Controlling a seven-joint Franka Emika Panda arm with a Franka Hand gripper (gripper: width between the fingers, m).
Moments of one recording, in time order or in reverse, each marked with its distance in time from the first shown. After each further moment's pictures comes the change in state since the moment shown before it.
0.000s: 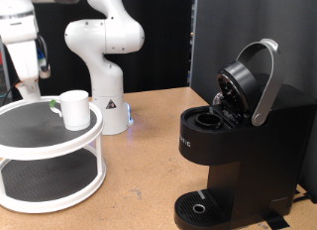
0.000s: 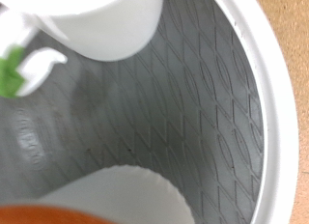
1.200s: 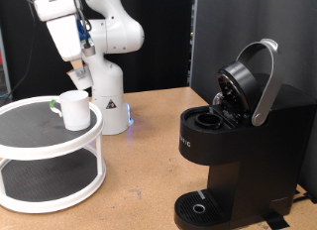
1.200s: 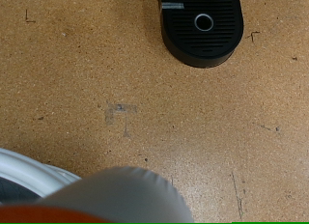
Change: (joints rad) arm 0.079 -0.020 0.166 0.044 0.297 -0.015 0.300
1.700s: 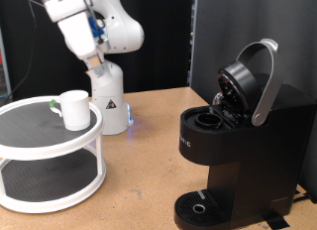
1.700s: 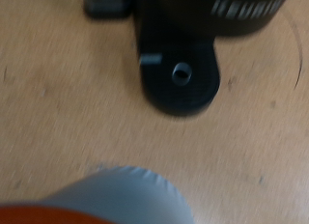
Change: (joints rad) arm 0.044 0.012 0.011 0.010 0.160 0.009 0.027
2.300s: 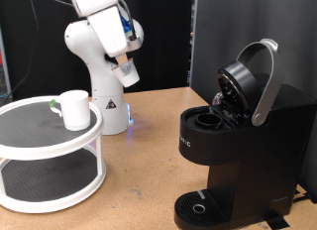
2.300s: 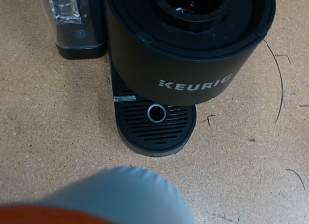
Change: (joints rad) arm 0.055 0.099 0.069 0.107 0.038 0.006 0.087
